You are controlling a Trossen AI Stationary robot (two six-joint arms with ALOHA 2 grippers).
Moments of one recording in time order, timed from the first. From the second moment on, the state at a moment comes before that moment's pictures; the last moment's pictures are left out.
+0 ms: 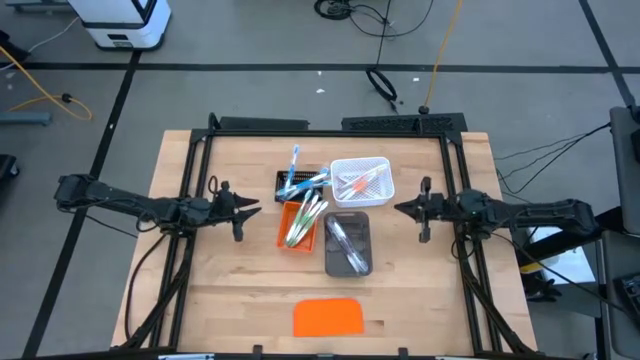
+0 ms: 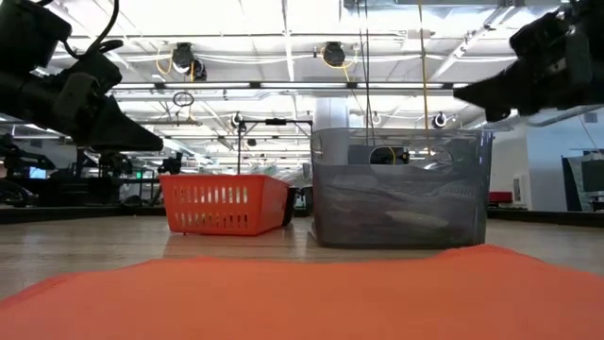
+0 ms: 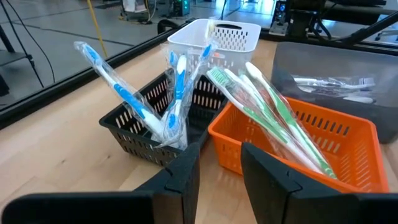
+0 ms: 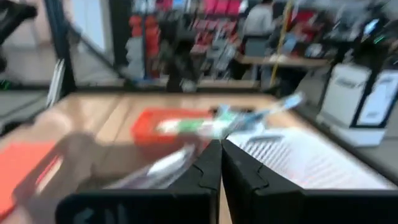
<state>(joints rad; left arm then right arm) -0.12 0.53 0.01 0.24 -0.44 -0.19 -0.04 0.28 0.01 0.23 0.05 -0.04</state>
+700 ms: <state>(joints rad) -0.12 0.53 0.01 0.24 -0.44 -0.19 -0.08 0.00 0.01 0.32 0.05 -0.04</state>
